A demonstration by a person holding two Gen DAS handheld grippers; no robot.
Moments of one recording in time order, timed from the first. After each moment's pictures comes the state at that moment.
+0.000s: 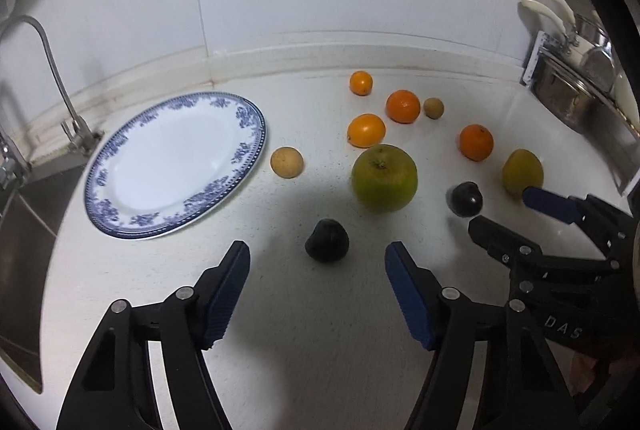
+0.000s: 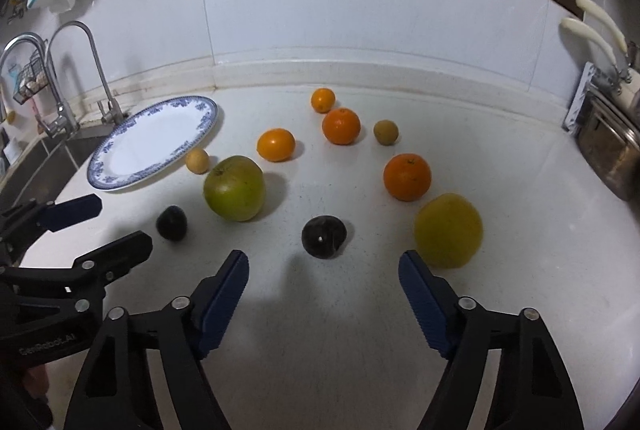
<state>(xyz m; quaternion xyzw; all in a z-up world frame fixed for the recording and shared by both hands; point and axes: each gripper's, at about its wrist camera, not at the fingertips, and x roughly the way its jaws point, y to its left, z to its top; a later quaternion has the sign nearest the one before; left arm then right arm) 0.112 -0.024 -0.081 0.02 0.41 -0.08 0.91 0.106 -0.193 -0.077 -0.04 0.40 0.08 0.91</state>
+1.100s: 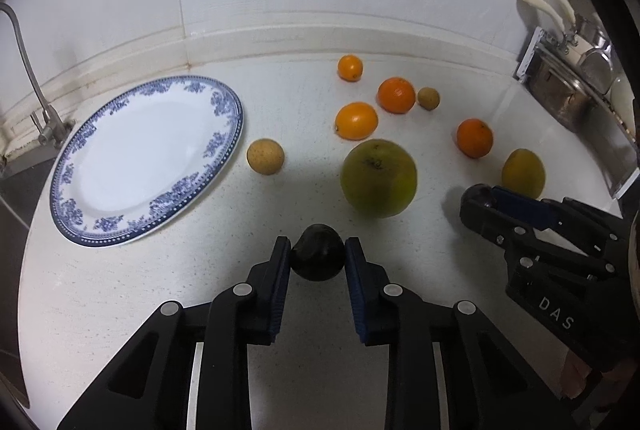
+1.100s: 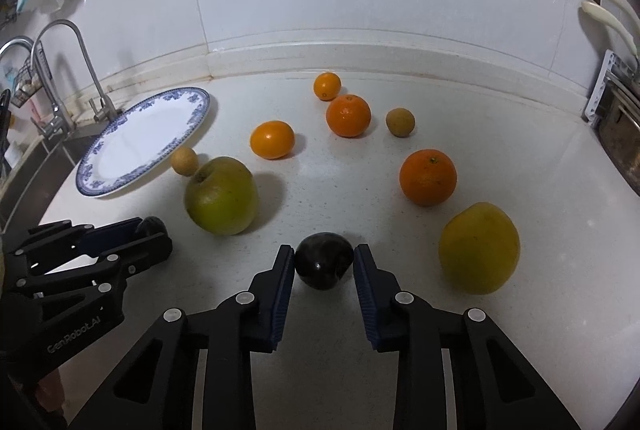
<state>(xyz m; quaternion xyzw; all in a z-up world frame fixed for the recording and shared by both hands) 0.131 -0.026 -0.092 0.01 0.43 -0.12 0.89 0.129 -0.188 -0.086 -0.03 0.41 0.09 0.91</state>
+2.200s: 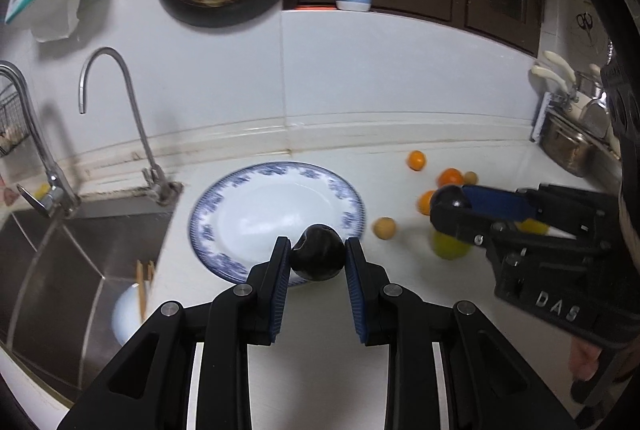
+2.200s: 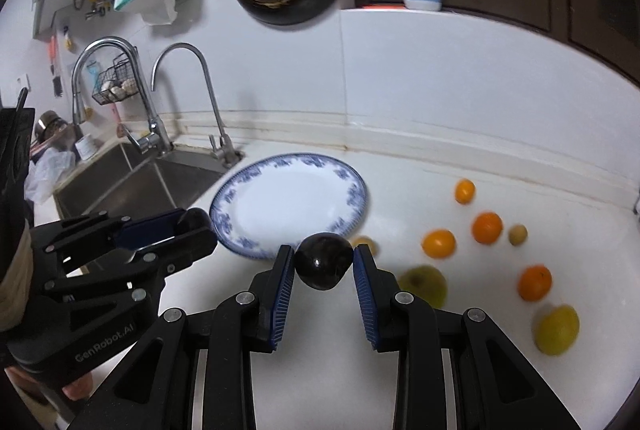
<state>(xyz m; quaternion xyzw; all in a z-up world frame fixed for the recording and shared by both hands) 0.082 0.086 -0.018 0.02 0.31 -0.06 0.95 0.102 -0.070 -0.006 -0.05 0.32 0.22 0.92</state>
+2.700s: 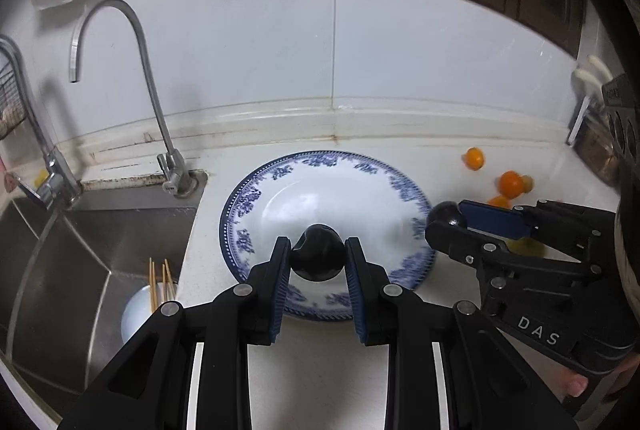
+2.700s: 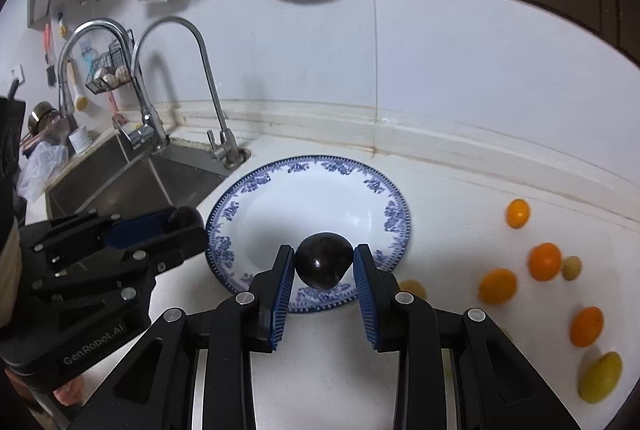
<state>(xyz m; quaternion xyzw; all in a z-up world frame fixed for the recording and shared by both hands) 0.150 0.133 -0.044 0.01 0.35 -0.03 0.94 0.168 -0.010 -0.041 -0.05 0.36 0.24 0.90</state>
